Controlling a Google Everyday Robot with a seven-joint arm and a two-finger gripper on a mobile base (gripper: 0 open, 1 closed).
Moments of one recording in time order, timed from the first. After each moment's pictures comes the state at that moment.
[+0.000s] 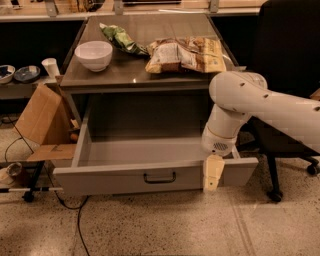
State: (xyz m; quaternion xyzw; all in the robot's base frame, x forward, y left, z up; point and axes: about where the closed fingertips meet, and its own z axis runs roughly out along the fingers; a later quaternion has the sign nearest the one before) arm 0.488 -0.141 0.677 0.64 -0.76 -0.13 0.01
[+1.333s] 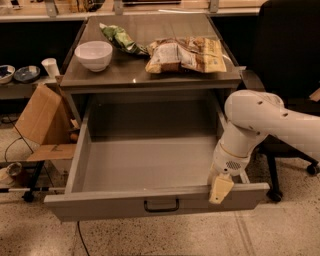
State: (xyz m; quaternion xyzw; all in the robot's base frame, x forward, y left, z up) arm 0.439 -0.164 0.655 0.62 -0.77 -0.16 0.02
